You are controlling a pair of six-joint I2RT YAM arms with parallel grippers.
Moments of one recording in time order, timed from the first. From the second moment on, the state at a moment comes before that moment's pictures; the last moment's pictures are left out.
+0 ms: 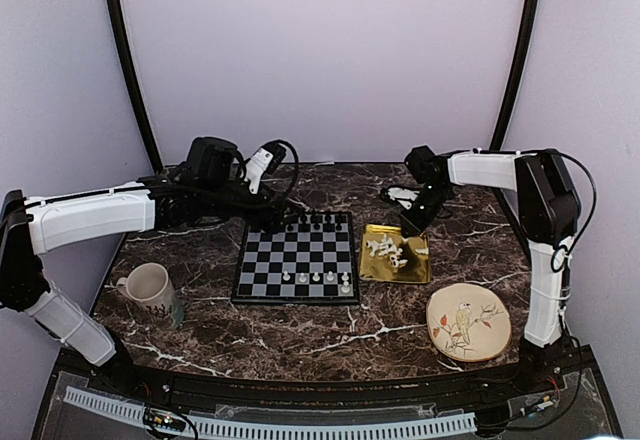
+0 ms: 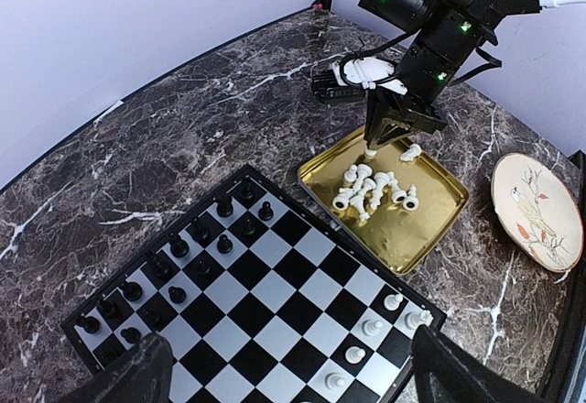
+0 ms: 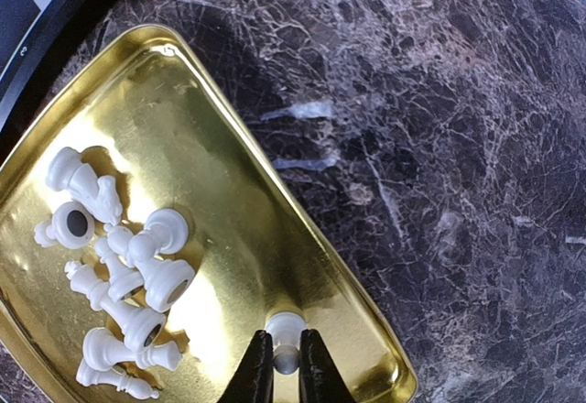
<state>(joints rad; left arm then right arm) -0.71 1.47 1.10 -0.15 0.15 -0.01 0.40 2.08 1.56 -0.79 -0.14 -0.42</state>
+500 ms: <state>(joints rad) -0.71 1.48 1.10 -0.16 0.16 -0.01 0.40 2.09 1.56 -0.80 -0.16 -0.42</state>
